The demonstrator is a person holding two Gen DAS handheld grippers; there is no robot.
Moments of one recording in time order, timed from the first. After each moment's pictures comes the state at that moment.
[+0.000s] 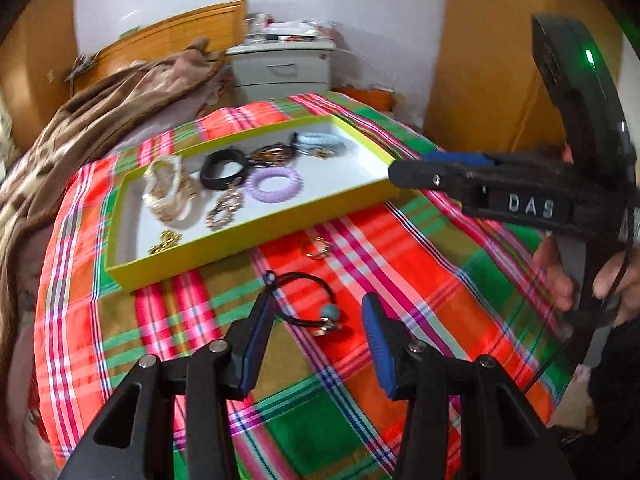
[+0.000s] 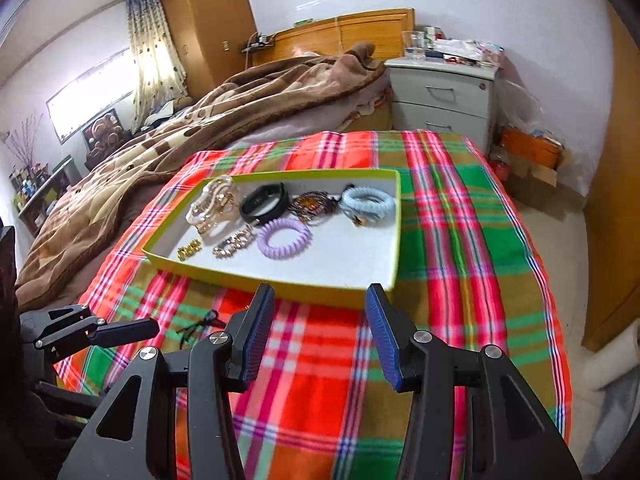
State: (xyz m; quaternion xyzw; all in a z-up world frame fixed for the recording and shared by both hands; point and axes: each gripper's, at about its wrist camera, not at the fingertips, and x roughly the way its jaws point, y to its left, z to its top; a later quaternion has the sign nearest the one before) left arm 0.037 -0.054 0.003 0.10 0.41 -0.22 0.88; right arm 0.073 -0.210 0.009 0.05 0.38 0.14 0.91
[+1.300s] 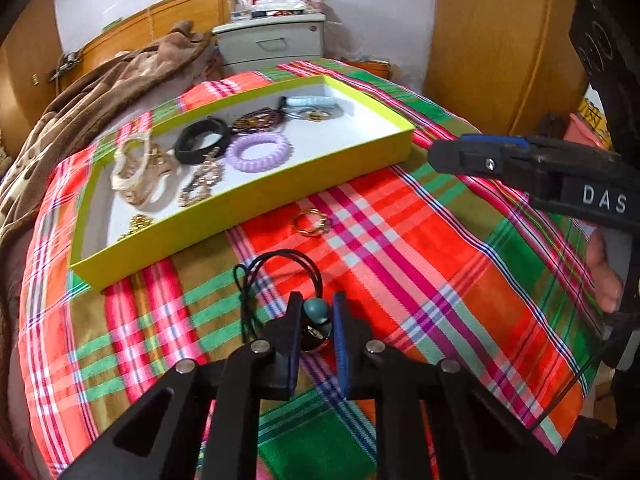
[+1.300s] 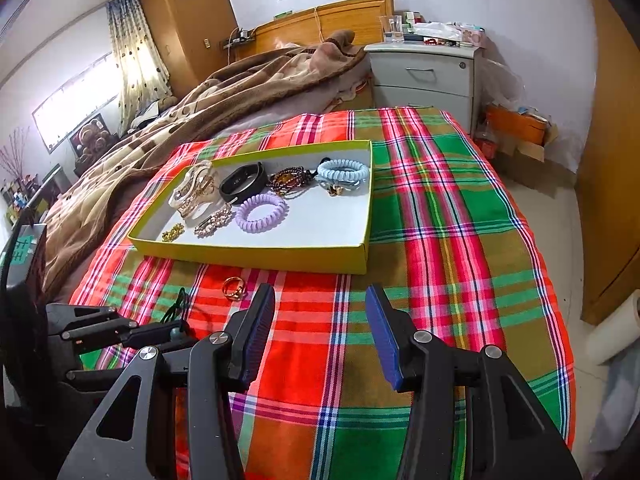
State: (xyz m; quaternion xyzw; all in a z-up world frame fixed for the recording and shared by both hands) left arm 0.054 -0.061 -0.025 0.11 0.45 -0.22 0.86; right arm 0.064 -0.218 -0.004 0.06 0.40 0.12 0.91
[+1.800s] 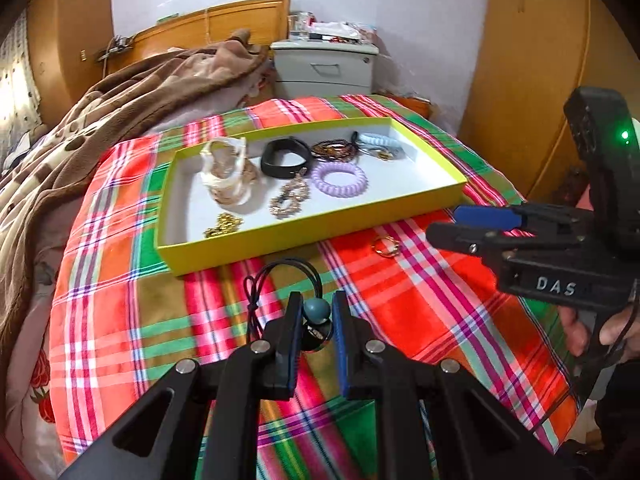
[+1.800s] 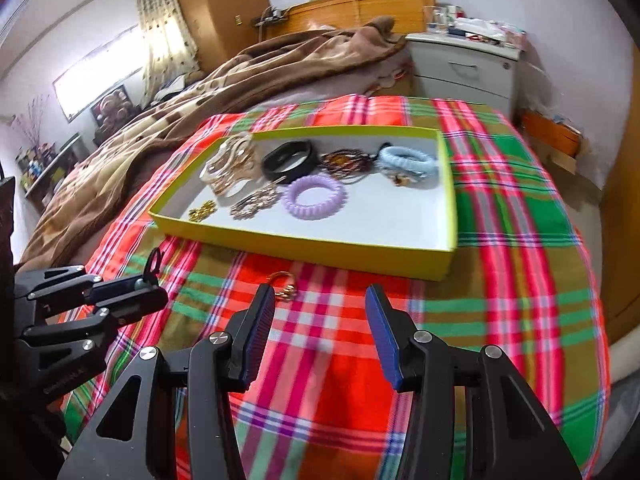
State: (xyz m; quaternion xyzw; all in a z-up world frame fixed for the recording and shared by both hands) left arm 0.049 -0.006 -0.001 0.05 0.42 -0.17 0.89; right arm 0.081 -0.167 -0.019 0.02 0.42 0.18 0.89
